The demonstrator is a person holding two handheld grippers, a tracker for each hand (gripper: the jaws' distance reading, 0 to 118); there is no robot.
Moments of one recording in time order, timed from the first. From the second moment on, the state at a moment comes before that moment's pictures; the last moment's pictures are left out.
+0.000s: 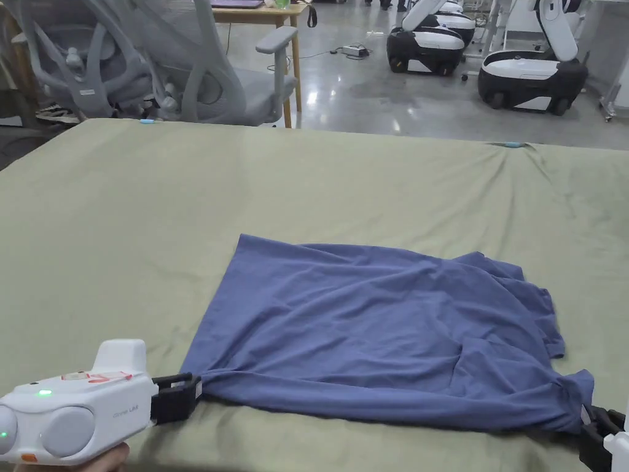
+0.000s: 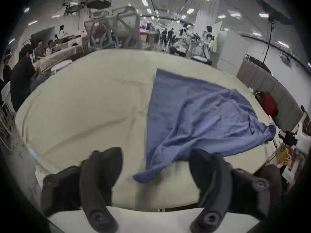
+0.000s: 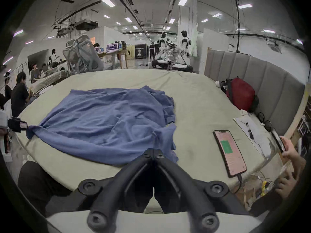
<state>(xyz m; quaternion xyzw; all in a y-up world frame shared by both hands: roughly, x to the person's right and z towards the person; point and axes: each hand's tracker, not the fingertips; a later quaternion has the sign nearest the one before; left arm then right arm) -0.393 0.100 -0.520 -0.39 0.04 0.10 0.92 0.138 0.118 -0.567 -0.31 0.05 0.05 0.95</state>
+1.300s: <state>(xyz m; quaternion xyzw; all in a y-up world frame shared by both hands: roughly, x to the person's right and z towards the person) -0.391 0.113 -0.706 -0.44 0.06 0.09 0.89 0.141 0.086 -0.744 -0.34 0.04 0.00 0.94</state>
